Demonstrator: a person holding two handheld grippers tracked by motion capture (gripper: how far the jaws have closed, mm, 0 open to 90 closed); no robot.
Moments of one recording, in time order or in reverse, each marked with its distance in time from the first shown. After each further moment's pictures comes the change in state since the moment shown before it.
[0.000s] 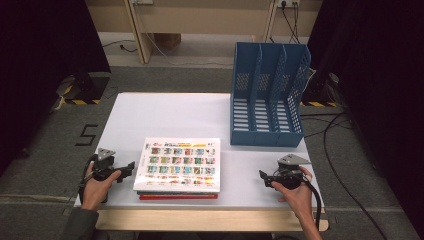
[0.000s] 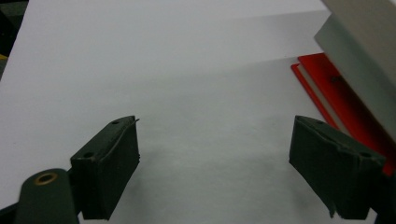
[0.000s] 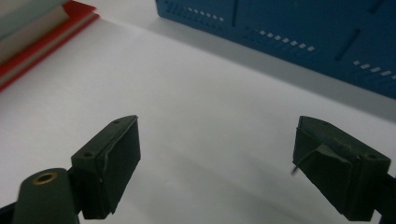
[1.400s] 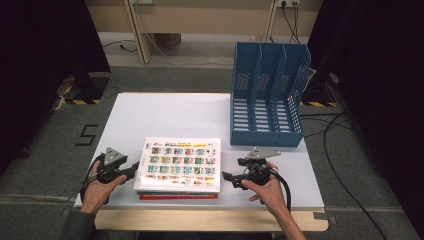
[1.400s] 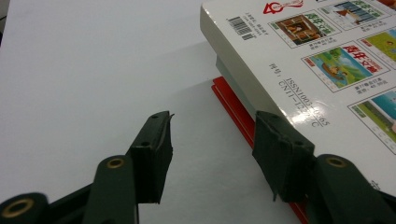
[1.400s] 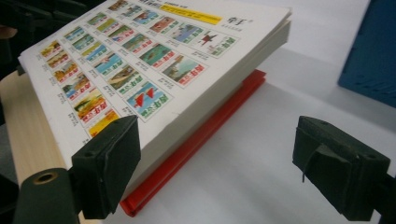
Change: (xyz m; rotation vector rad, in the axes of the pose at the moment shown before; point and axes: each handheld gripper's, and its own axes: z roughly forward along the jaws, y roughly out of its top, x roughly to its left) left arm -0.036 0.014 -0.027 -0.036 -0.075 0.188; right arm 0.080 0.050 0.021 -0.041 0.386 -0.017
